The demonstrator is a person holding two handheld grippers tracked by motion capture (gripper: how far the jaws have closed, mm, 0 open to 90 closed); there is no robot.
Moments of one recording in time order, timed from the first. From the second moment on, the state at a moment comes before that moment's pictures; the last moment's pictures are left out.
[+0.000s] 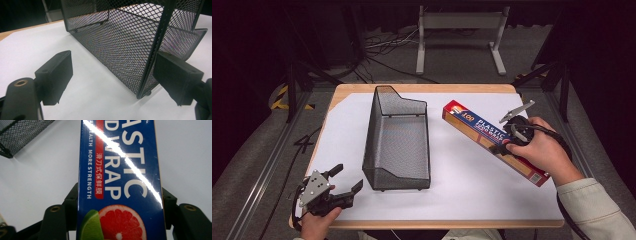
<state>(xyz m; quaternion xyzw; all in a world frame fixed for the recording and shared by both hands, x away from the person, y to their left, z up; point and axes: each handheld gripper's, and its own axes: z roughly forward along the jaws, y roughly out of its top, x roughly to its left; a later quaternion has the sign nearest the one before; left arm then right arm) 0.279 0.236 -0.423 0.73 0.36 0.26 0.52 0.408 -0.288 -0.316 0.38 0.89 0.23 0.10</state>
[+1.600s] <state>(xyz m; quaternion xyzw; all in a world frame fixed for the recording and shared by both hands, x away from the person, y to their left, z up) 0.283 0.236 -0.423 0.73 0.35 0.26 0.52 0.410 -0.137 -0.271 0.45 0.85 0.25 0.11</state>
